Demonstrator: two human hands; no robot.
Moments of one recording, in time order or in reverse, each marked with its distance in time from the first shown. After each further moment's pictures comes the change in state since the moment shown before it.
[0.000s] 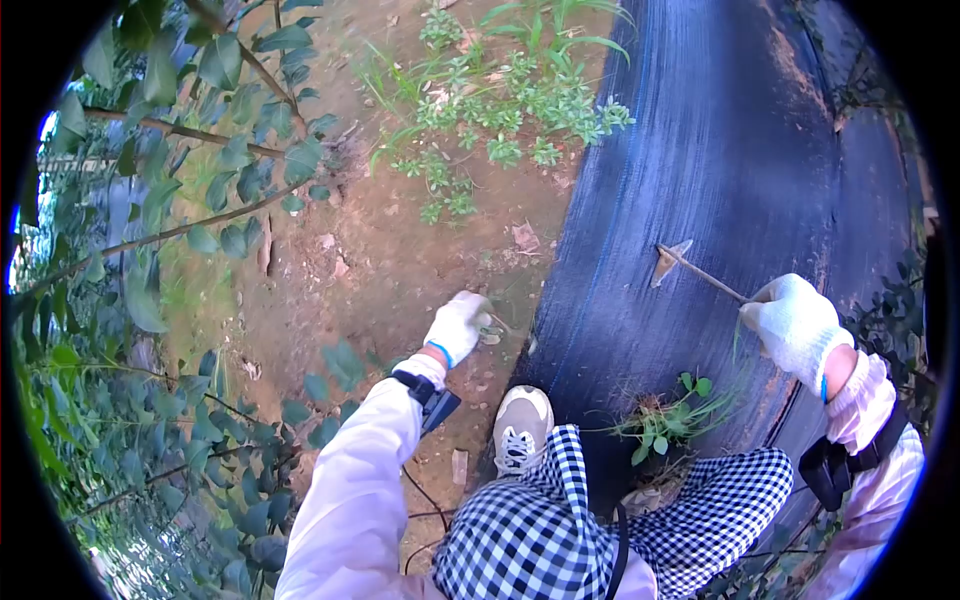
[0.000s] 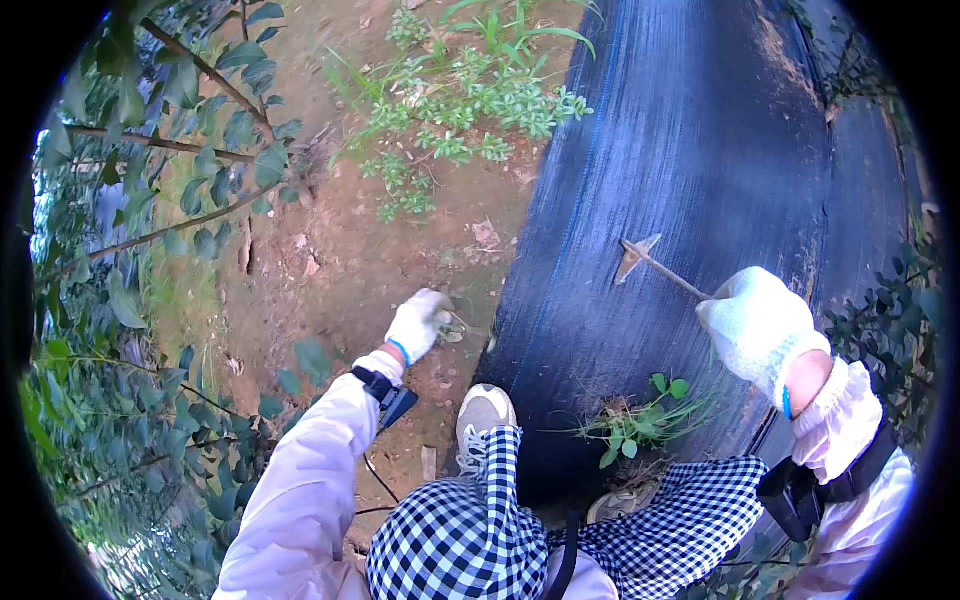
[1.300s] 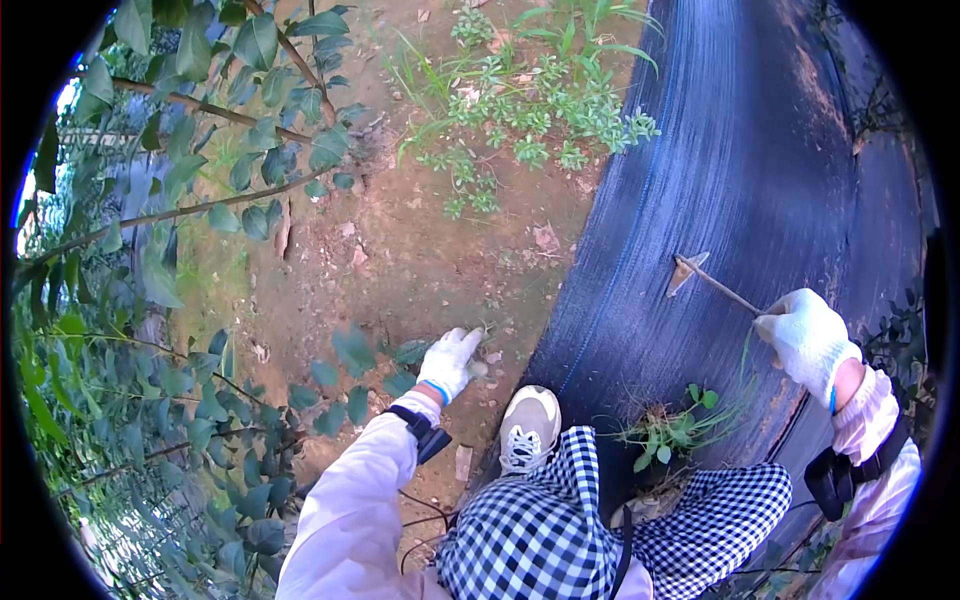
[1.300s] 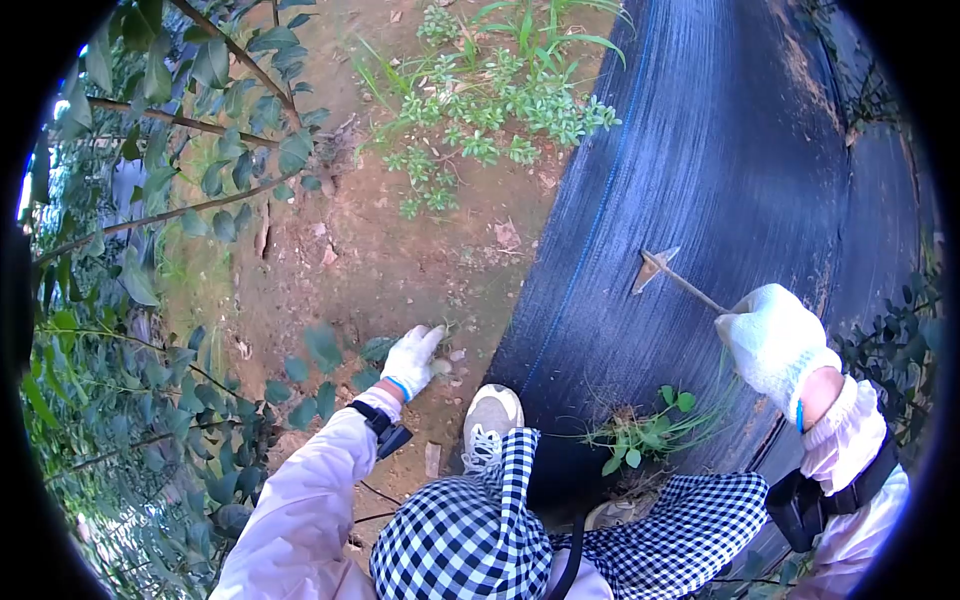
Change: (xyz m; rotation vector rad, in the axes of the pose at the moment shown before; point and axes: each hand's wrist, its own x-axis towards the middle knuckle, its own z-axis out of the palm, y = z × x) left_hand -0.077 0.002 -0.011 0.310 -0.115 -0.102; right_hand 0.005 0.007 0.000 0.029 -0.010 -0.022
